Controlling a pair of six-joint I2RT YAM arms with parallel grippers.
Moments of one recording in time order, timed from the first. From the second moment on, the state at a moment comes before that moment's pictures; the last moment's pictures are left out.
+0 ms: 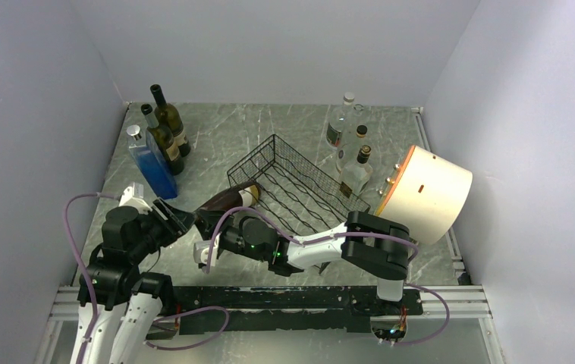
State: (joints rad) left arm -0.16 0.31 0.66 -0.84 0.16 -0.79; right arm 1.33 1.85 0.91 0.98 0.08 -1.00
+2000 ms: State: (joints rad) left arm -0.16 0.29 0.86 -0.84 -0.03 -0.63; right arm 1.29 1.97 1.13 0.62 0.05 -1.13
